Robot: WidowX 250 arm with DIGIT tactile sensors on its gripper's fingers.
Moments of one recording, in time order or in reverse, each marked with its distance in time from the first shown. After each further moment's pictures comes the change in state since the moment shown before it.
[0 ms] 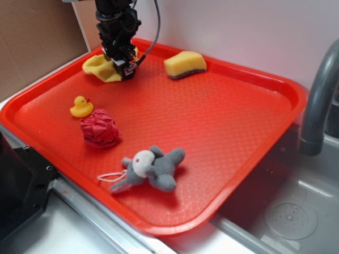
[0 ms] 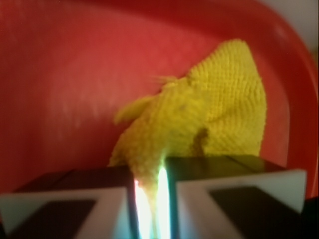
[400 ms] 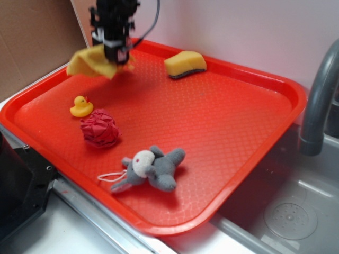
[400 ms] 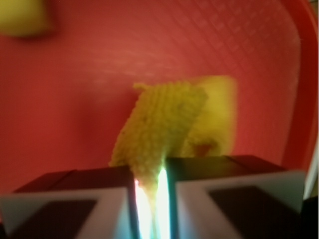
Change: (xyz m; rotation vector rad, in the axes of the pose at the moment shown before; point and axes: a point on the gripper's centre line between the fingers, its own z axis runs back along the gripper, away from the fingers) arm -0.016 -0.040 0.078 -0.135 0.135 0.046
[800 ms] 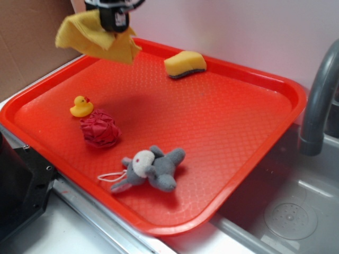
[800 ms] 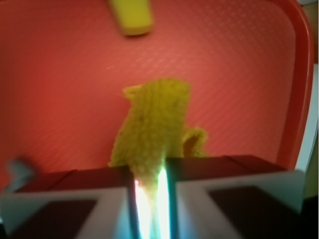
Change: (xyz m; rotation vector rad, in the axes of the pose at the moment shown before) arm -0.040 -0.052 0.066 -0.091 -0.030 -0.040
